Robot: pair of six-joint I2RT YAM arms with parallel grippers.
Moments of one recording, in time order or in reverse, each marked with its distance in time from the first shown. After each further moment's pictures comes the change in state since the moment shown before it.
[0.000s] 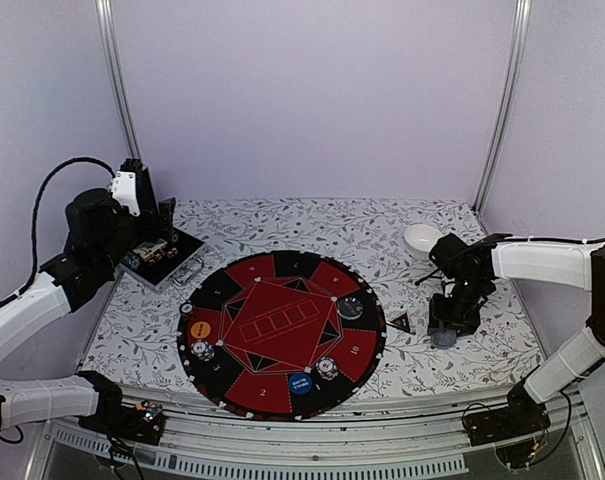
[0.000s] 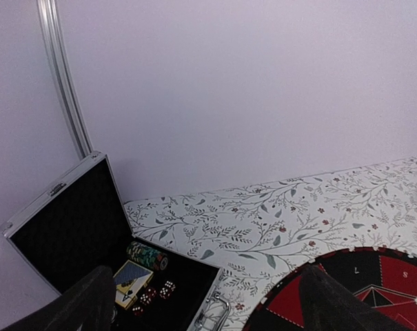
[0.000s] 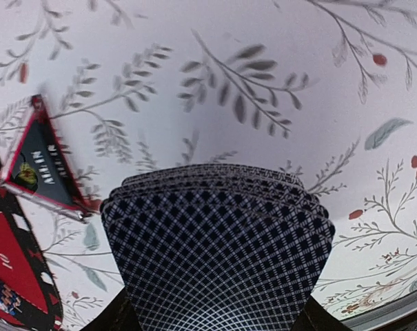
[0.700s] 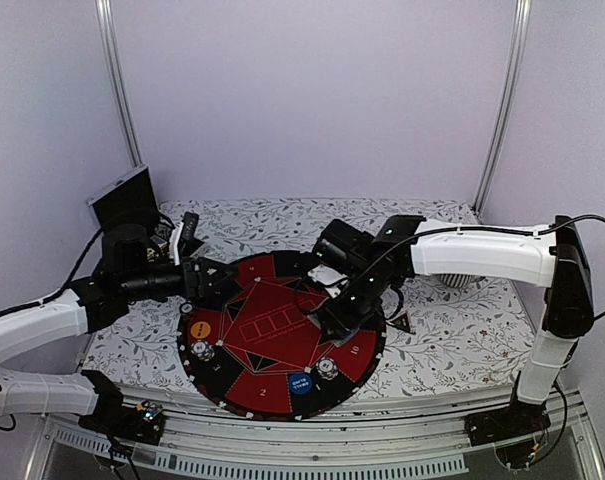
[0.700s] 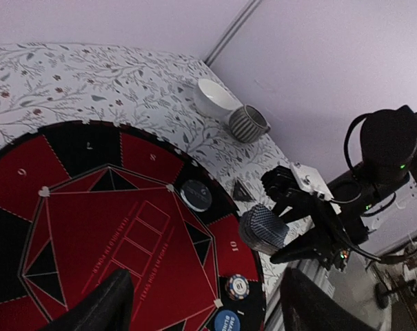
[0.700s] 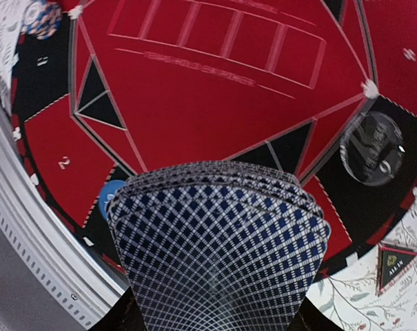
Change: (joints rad) left arm -0.147 0.029 -0.166 0.010 0.755 -0.541; right arm 0.541 0.323 0.626 -0.053 -0.055 -0.427
